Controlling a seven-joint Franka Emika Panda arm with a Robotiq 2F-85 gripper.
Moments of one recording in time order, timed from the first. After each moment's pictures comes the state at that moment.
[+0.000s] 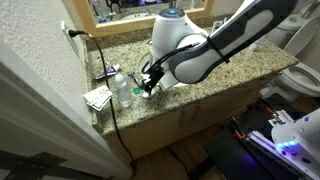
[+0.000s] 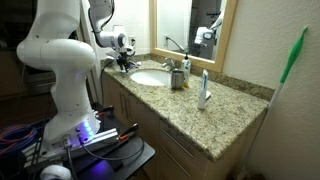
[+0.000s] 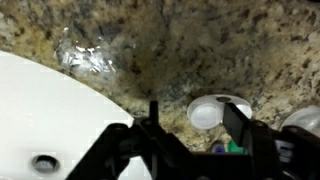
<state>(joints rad) 0.52 0.40 0.16 -2.11 -0.08 2.66 0.60</state>
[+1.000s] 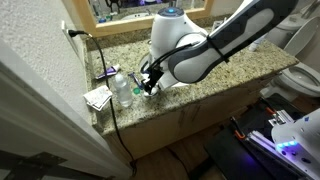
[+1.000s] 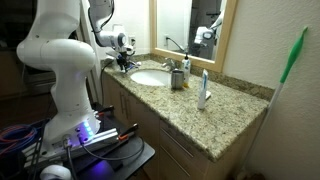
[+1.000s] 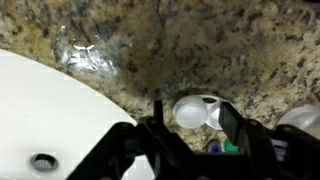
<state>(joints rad) 0.53 0.40 0.16 -2.10 -0.08 2.65 0.60</state>
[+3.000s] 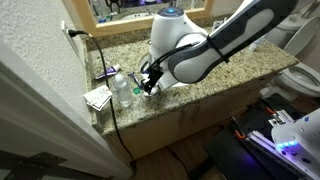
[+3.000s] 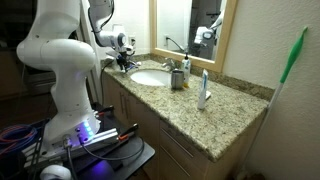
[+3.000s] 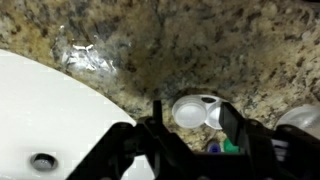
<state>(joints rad) 0.53 0.40 0.16 -2.10 -0.08 2.65 0.61</state>
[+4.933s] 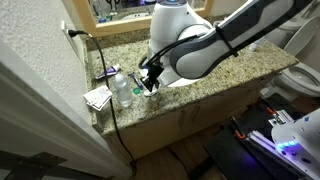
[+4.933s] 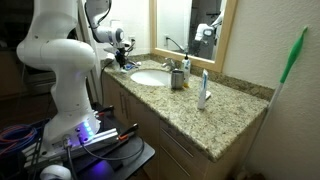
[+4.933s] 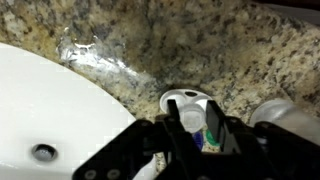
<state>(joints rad) 0.53 0.34 0.18 -2.11 -0.08 2.61 0.61</state>
